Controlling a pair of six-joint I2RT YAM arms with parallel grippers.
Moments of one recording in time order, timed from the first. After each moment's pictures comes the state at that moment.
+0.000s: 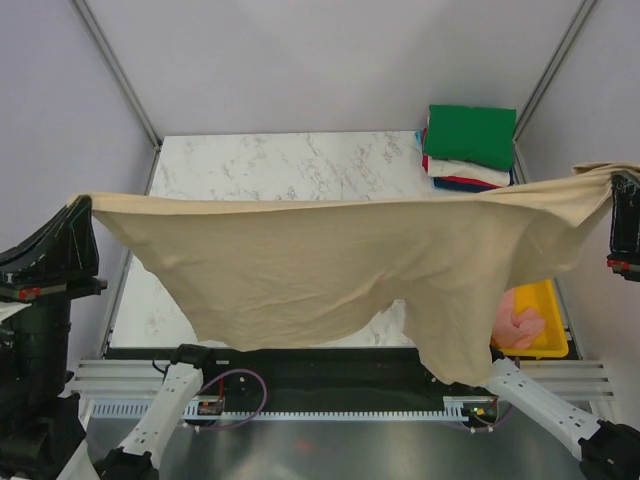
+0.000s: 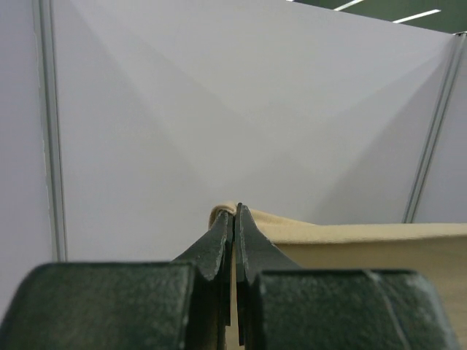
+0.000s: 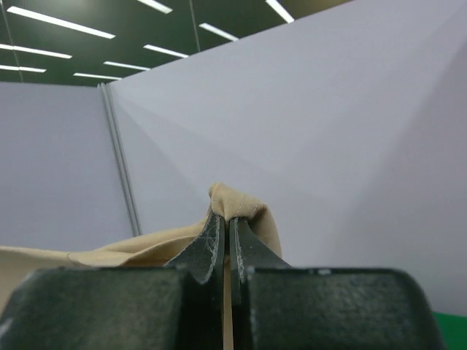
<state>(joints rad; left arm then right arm) -0.15 0.56 1.64 -0.49 -0.01 -0.13 0.63 0.58 1.63 -0.35 0.24 0.04</state>
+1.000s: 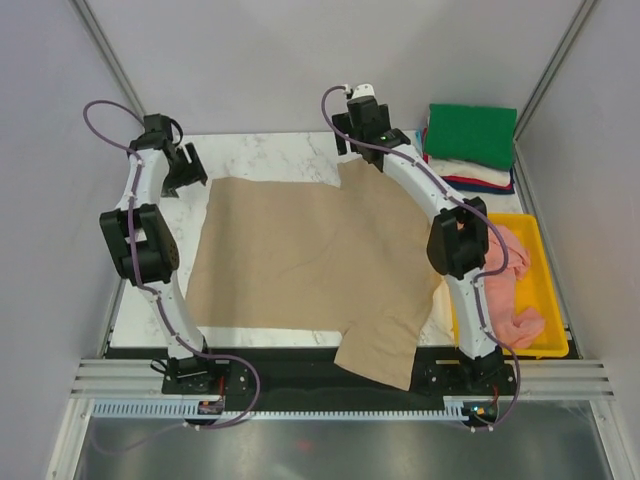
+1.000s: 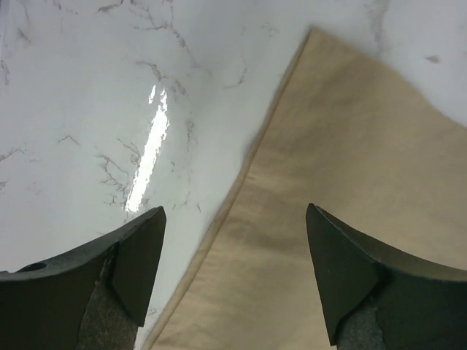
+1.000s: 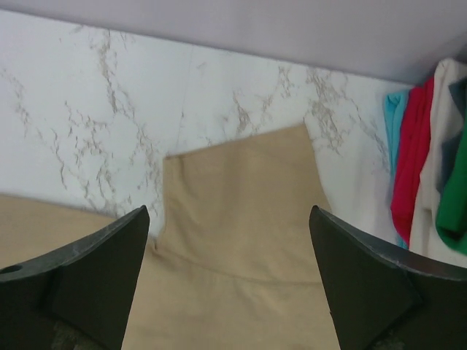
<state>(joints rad) 0.19 2.09 1.84 -0.84 -0.04 -0.24 0.47 2.33 2.26 -0.50 0.37 0.06</state>
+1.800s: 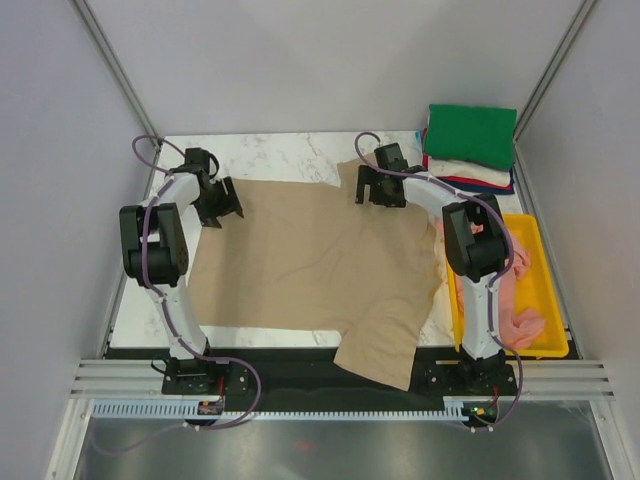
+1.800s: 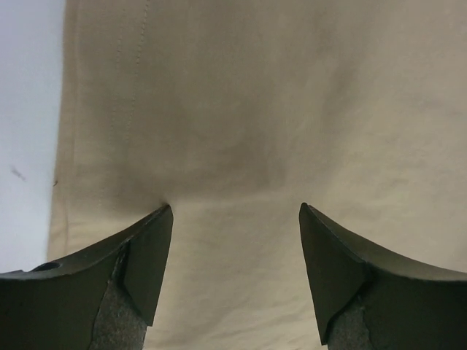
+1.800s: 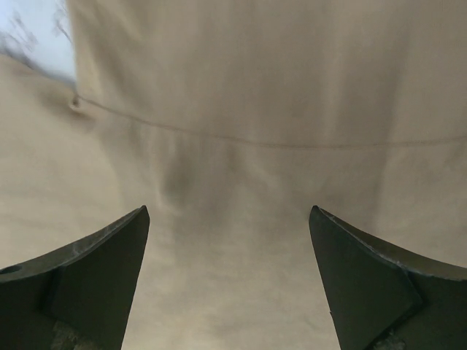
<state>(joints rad) 0.06 2.00 1.48 -0.65 0.13 -0.31 0.35 2.15 1.59 -0.37 0.03 0.40</state>
